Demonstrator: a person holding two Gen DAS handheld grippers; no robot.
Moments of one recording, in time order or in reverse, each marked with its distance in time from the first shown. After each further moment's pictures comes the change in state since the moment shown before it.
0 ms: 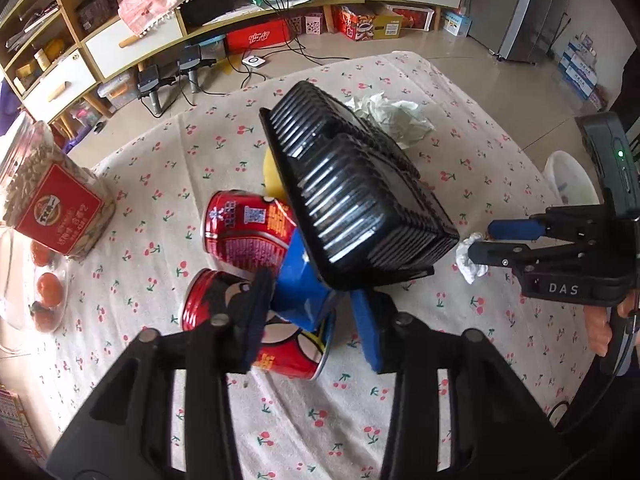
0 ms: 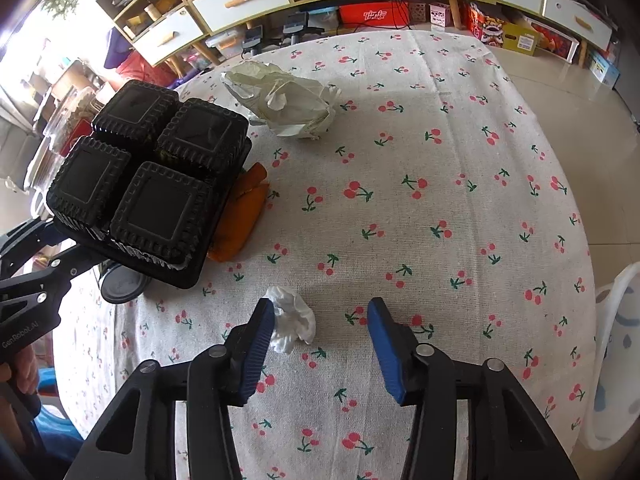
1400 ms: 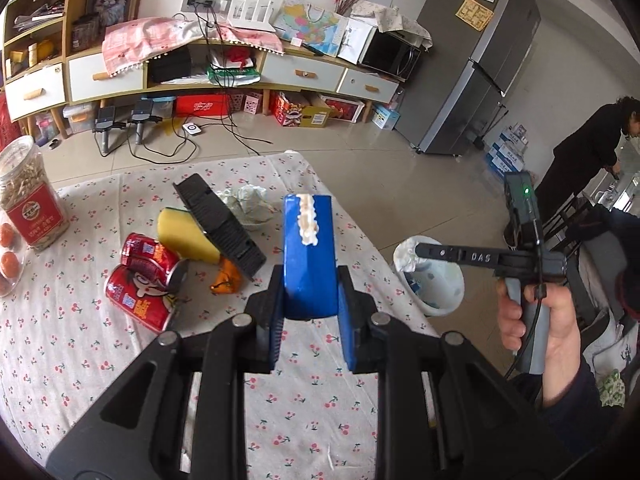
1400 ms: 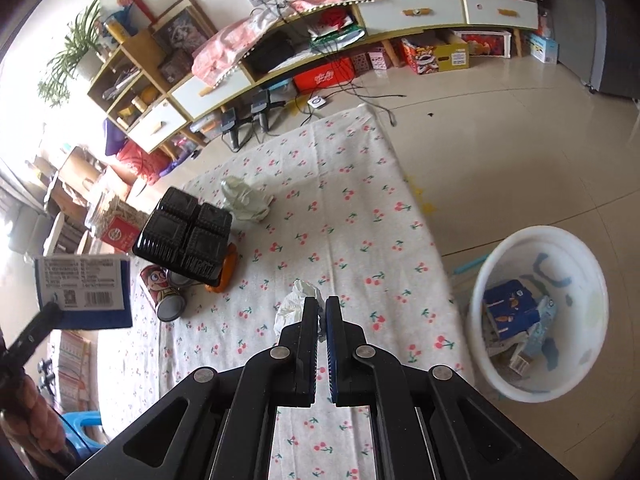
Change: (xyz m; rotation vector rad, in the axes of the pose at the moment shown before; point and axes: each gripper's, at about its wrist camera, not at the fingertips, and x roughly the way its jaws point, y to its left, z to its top) left arm -0.120 -0.065 -0.012 -0.131 -0.281 -0.320; right arm -0.156 -0.100 -0.050 0.207 -0.229 0.043
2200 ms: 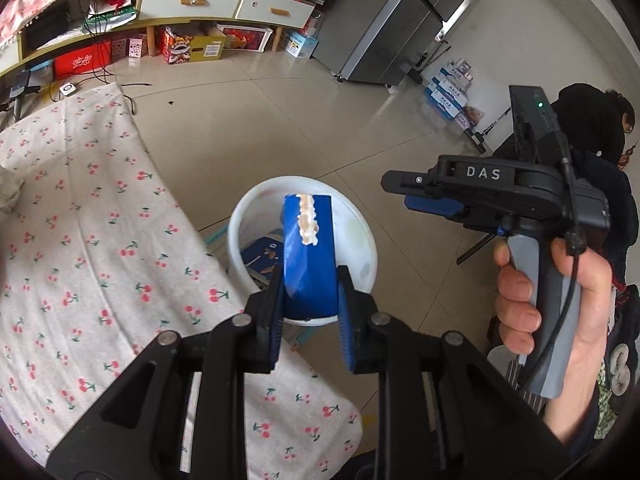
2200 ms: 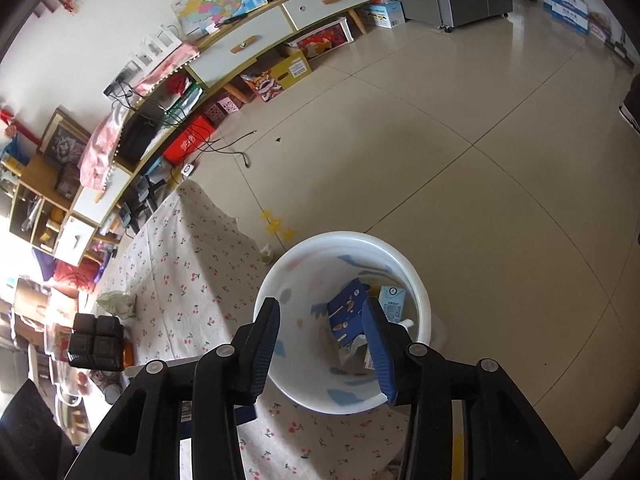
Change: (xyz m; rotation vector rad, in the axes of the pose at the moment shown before) left arm 0.177 -0.185 -0.010 0.081 0.224 -0.228; right arm -0.067 -0.193 -0.001 0.388 -0.083 -0.201
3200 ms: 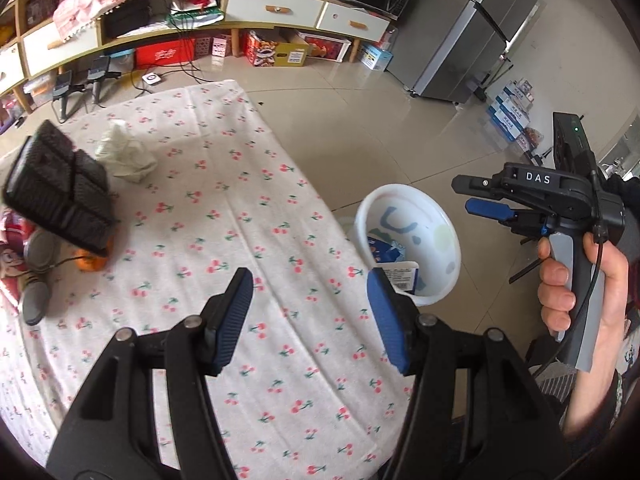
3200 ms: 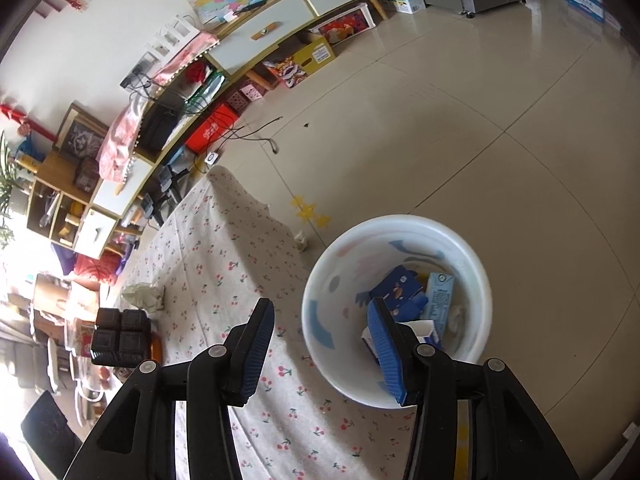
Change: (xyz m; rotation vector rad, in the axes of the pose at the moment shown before) left arm -0.094 0.077 -0.024 -0.108 -0.032 0.250; right arm 0.017 0.042 -0.006 -0.009 0.056 0.095
